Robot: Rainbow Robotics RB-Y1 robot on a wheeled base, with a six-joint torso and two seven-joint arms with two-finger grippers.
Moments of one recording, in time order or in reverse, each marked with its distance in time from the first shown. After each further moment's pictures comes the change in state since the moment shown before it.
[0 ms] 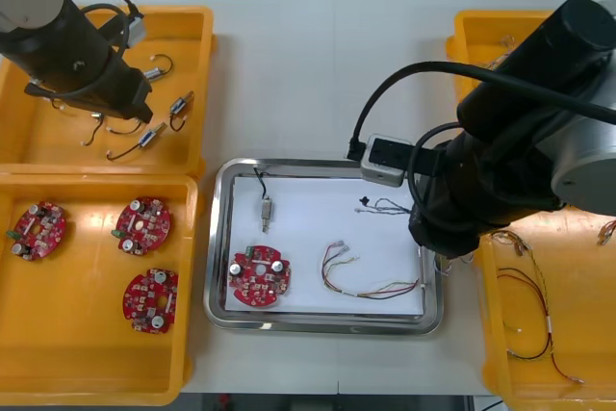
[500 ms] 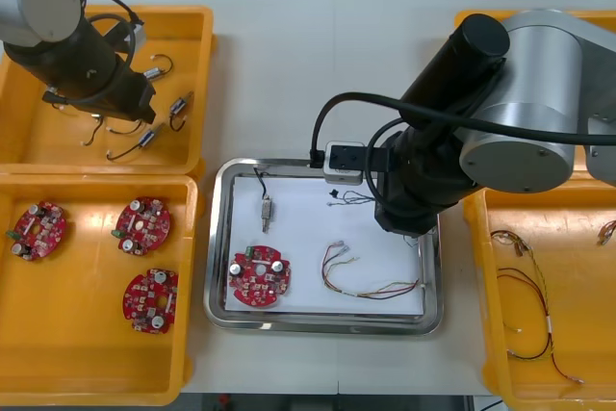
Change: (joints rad) right arm -0.101 0.098 0.163 0.214 0.089 -0.124 0.255; left arm -0.016 -0.040 -0.033 0.143 -0.057 -0.124 -0.023
